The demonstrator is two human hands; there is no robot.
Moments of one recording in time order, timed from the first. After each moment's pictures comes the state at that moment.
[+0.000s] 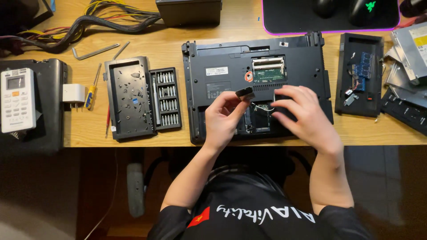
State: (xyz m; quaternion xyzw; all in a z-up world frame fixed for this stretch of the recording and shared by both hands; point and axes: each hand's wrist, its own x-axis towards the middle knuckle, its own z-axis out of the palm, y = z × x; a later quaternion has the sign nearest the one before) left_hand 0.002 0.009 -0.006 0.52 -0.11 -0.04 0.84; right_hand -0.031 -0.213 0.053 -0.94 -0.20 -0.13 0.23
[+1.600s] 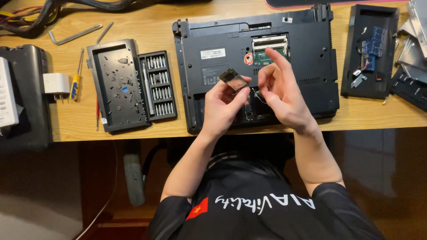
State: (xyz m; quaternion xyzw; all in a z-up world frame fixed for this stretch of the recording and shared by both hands) left_hand 0.008 0.015 -0.004 0.52 -0.09 -0.13 0.84; right_hand -0.016 -0.170 0.026 -0.69 -0.11 0.01 0.72
